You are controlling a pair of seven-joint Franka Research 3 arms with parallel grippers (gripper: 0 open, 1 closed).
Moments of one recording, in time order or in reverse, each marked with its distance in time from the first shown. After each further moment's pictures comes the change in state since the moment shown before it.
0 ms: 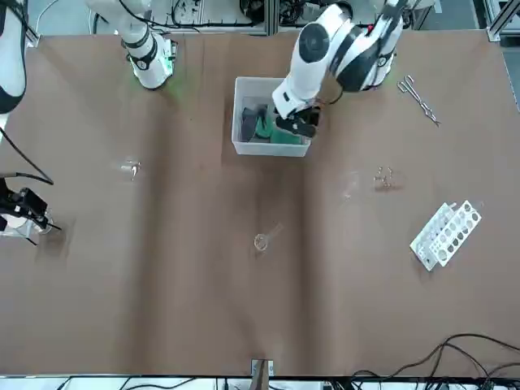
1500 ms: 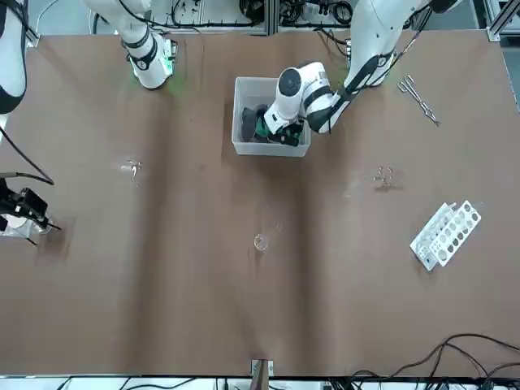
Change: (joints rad) left arm -0.048 0.406 0.001 -0.102 0.484 0.246 -0.432; right arm 0.000 0.000 0.001 -0.001 0.000 0.000 0.000
